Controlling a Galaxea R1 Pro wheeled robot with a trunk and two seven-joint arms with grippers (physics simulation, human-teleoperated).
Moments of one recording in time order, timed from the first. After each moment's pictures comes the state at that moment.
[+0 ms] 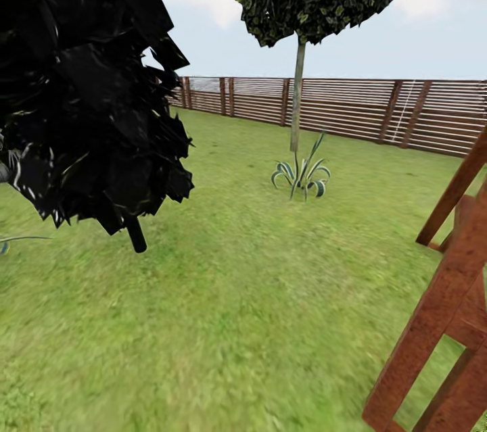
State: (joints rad) left arm -0.21 0.04 0.24 -0.33 0.00 -0.07 0.07; right arm -0.19 0.14 0.06 -0.27 0.02 0.05 -0.08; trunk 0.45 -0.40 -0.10
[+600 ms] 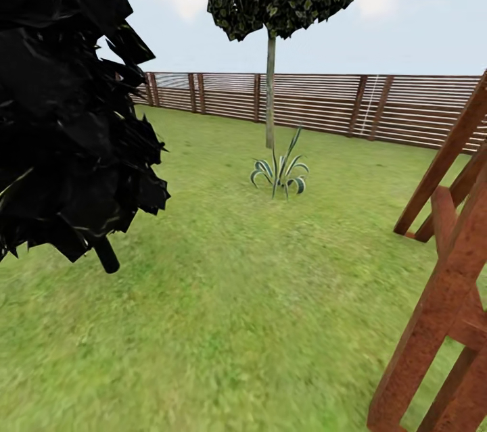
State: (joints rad) left arm -0.21 0.04 0.24 -0.33 0.00 -0.07 0.07; right arm -0.19 0.14 0.06 -0.27 0.02 0.05 -0.08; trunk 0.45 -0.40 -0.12
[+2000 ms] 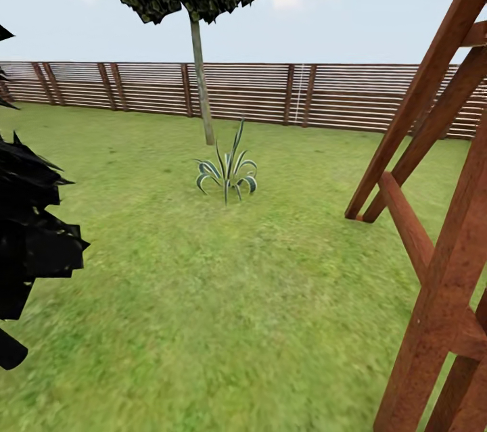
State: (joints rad) left arm -0.21 0.04 0.24 -0.33 0.00 -0.07 0.07; right arm -0.19 0.15 0.06 -0.27 0.02 0.05 -0.08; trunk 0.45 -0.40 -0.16
